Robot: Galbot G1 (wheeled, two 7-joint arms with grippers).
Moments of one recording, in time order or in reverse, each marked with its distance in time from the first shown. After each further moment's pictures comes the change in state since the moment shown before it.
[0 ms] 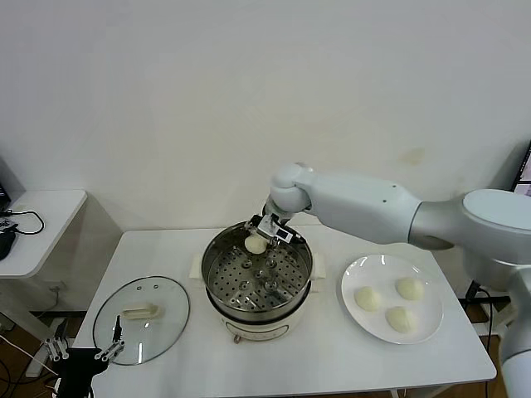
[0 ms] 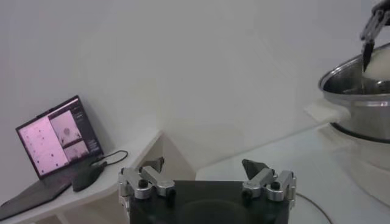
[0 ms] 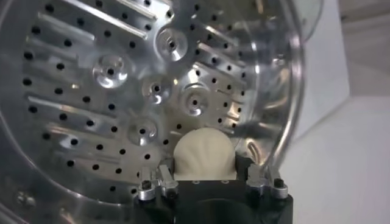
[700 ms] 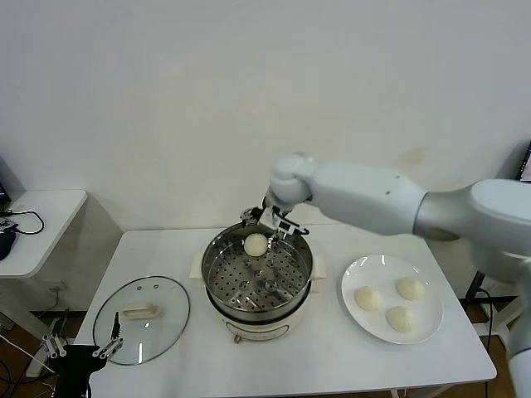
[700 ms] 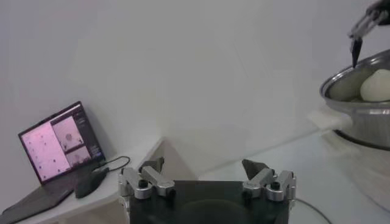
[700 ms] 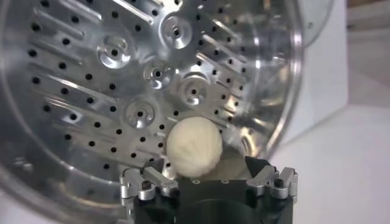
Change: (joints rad) left arm -0.001 0.017 -0.004 -0.022 -0.009 0.004 0.002; right arm 0.209 -0.154 -0.025 0.183 0.262 -0.187 -0.095
